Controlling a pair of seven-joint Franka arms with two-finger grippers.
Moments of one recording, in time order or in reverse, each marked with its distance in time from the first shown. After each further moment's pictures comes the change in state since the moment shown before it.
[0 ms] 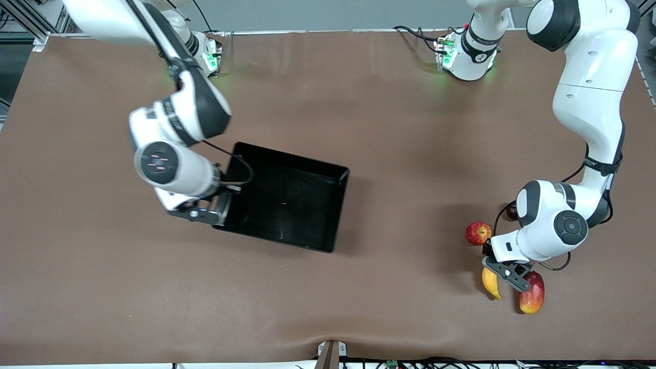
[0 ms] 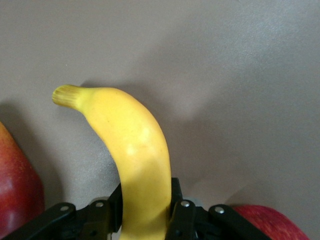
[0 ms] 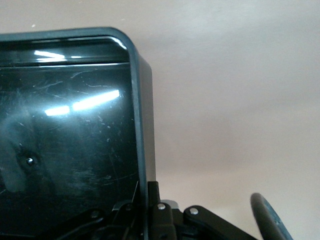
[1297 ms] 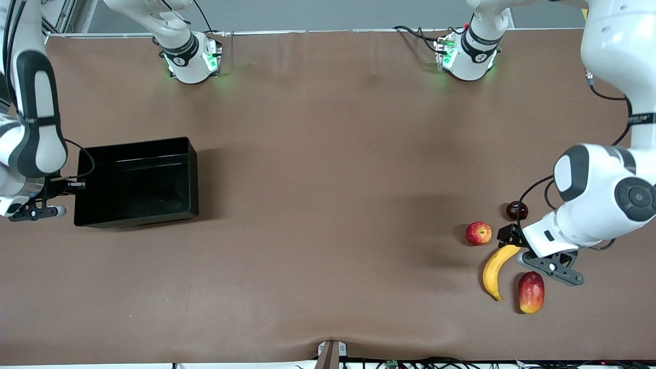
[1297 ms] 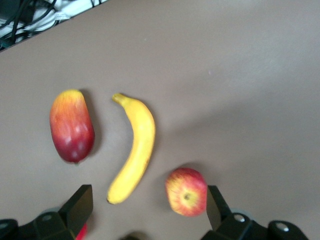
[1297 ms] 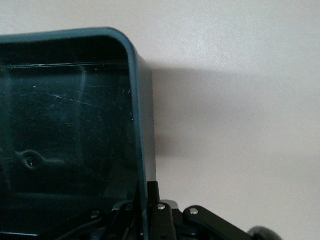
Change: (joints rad) left arm 0.009 -0.300 -0.069 0.030 -0.073 -0.343 -0.340; right arm -0.173 0.085 -0.623 -0.274 0.230 0.338 -1.271
